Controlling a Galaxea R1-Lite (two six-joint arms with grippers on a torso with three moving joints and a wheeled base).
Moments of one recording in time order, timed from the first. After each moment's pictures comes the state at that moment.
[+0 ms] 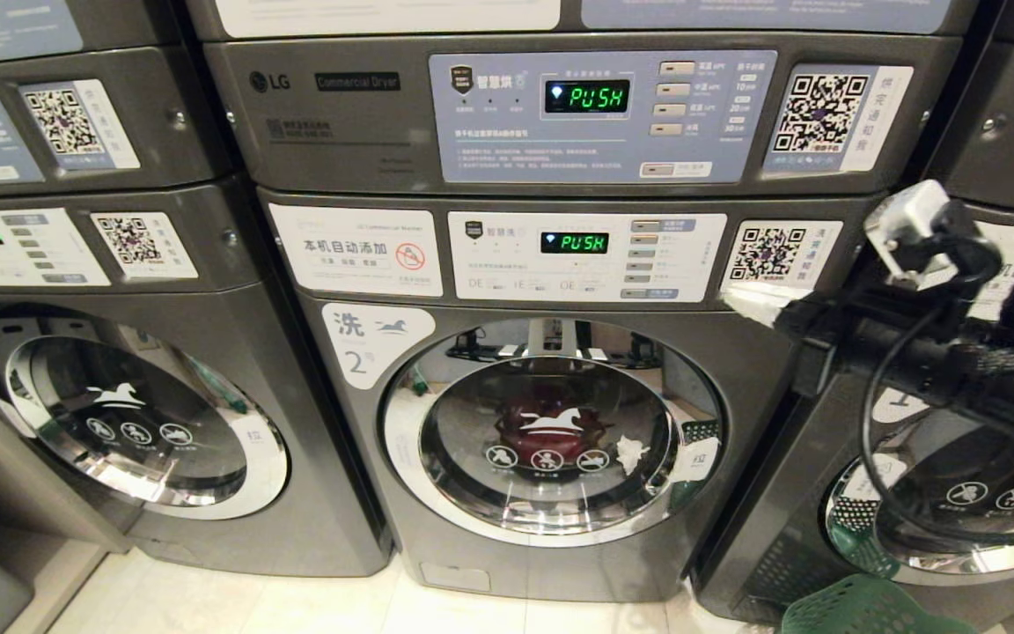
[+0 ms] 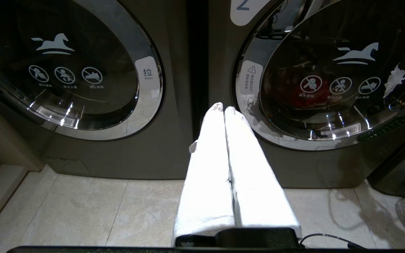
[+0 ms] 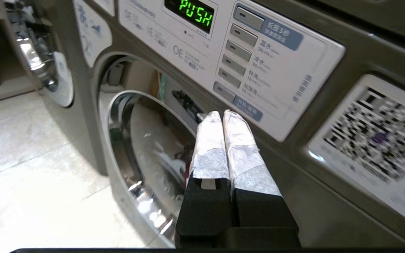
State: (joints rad) left arm 0.00 0.00 0.00 0.00 0.00 0.03; right arm 0.28 1.55 -0.75 -0.84 0.37 -0.27
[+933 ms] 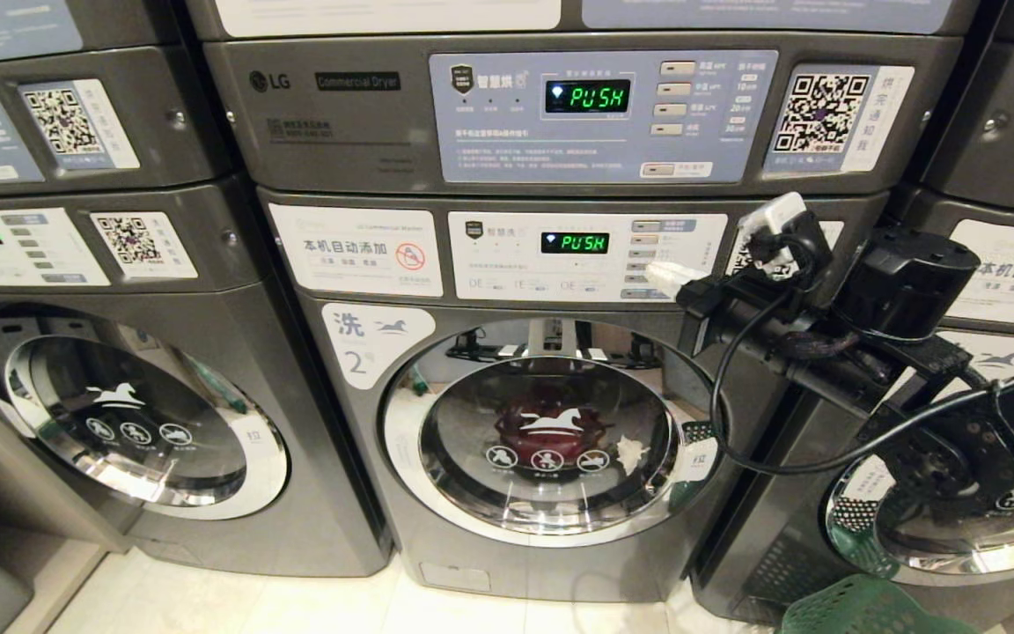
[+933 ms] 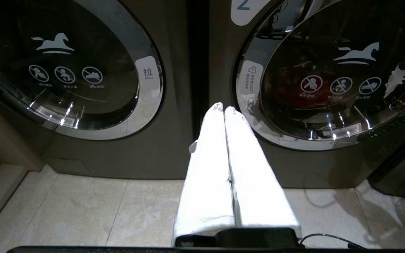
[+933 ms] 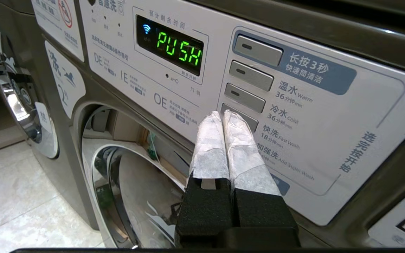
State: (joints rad) left arm 0.00 0.00 0.00 0.00 0.00 0.03; right arm 0.36 1.86 -0.91 -1.14 0.27 -0.17
